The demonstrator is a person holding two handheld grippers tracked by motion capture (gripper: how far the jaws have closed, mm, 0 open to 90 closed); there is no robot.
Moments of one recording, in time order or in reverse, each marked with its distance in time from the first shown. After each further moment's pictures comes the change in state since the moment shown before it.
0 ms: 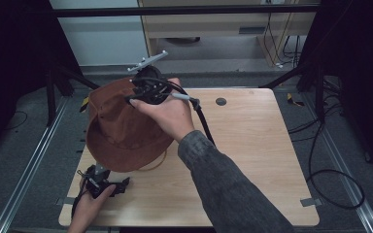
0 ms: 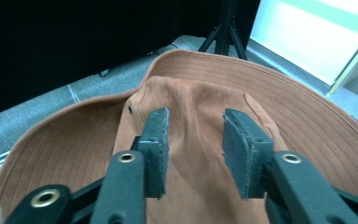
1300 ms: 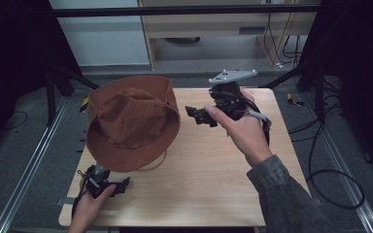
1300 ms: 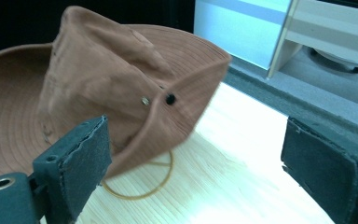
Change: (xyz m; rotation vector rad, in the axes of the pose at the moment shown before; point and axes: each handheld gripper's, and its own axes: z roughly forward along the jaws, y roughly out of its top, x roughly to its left) left arm 0.000 0.000 0.000 -0.002 0.001 0.001; right arm -0.060 -0.094 -0.116 -0.071 -0.180 0.114
